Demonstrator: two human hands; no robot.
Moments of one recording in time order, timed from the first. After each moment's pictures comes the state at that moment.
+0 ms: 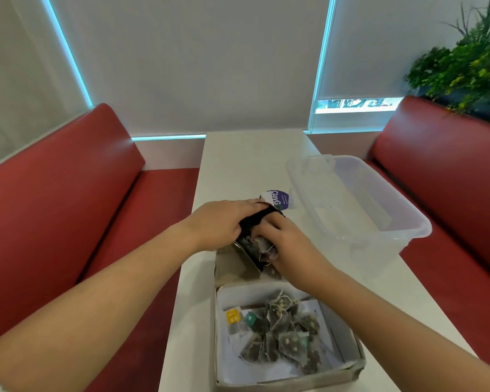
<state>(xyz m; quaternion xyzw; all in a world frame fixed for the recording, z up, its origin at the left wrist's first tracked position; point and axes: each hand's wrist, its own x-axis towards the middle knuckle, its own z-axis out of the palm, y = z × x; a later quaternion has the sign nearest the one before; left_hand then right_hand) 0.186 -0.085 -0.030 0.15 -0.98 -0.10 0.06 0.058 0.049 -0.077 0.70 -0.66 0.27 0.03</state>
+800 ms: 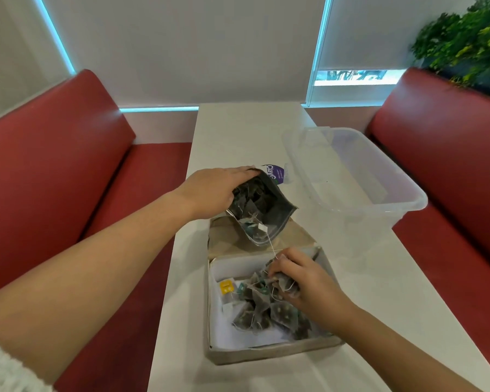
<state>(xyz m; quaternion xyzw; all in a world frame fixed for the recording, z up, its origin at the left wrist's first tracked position) 0.178 -0.094 -0.039 0.17 -0.98 -0.05 0.07 0.065 0.134 -0.140 0.67 -0.68 0.28 -0.09</state>
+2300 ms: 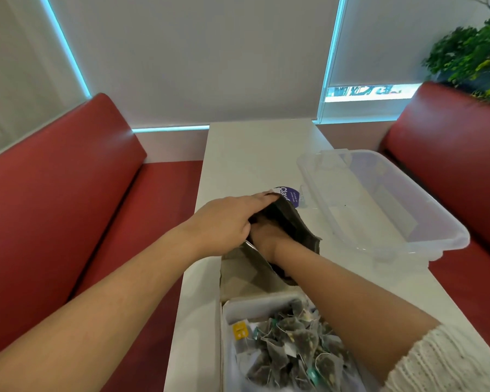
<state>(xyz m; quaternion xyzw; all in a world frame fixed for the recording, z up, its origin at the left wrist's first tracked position) 0.178 -0.096 -0.024 0.18 -0.97 -0.12 0.08 0.047 -0.083 -0.135 0.55 -0.83 0.04 -0.12</state>
